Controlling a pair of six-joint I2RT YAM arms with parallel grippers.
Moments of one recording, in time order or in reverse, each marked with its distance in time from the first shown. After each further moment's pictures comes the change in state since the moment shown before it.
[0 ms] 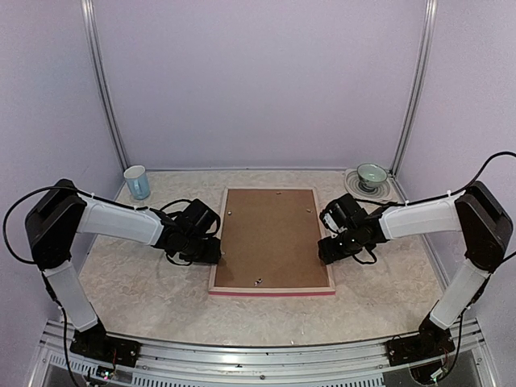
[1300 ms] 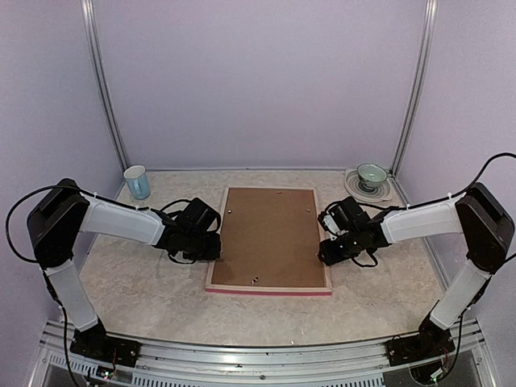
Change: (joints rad) left arm 0.004 0.017 0.000 0.066 0.018 -0.073; right arm -0.001 -0.013 -0.048 0.071 -0.069 -0.006
